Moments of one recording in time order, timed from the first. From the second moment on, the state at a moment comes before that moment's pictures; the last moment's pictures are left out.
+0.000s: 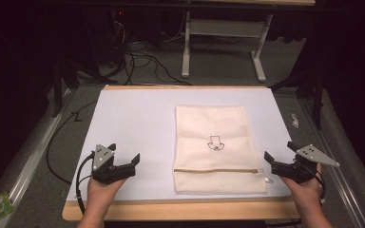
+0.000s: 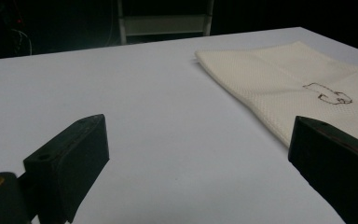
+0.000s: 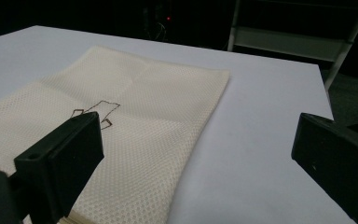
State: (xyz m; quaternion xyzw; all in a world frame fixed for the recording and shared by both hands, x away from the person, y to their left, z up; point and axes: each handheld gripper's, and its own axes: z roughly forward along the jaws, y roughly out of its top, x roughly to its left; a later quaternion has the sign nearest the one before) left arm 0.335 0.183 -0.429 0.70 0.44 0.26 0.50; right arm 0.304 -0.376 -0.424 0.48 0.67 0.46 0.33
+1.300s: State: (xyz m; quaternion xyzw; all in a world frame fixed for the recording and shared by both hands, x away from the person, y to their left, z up) left arm 0.386 0.067 -0.467 0.79 0.38 0.14 0.46; right arm 0.274 -0.392 -0.436 0.49 0.68 0.43 0.32
